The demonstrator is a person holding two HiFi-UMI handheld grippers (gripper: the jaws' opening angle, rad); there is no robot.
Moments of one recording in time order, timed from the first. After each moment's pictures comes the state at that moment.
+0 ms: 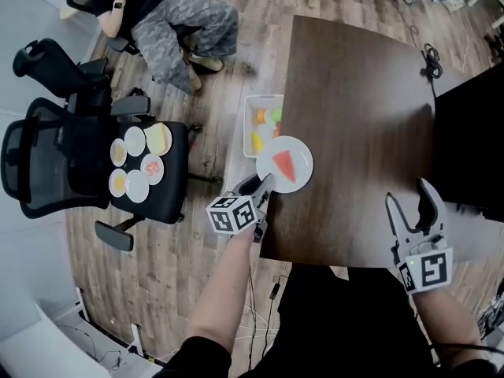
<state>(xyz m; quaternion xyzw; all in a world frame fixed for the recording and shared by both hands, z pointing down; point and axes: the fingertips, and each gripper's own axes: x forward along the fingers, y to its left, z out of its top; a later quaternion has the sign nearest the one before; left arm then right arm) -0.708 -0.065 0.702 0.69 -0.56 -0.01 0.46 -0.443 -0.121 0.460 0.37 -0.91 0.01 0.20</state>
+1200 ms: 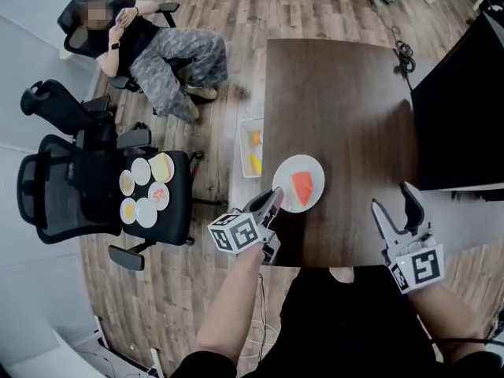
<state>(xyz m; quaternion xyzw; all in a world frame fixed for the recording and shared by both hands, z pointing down) -0.633 -0.076 0.602 0.72 -0.49 -0.09 0.48 -0.408 -0.101 0.446 0.38 -0.91 0.03 0.15</state>
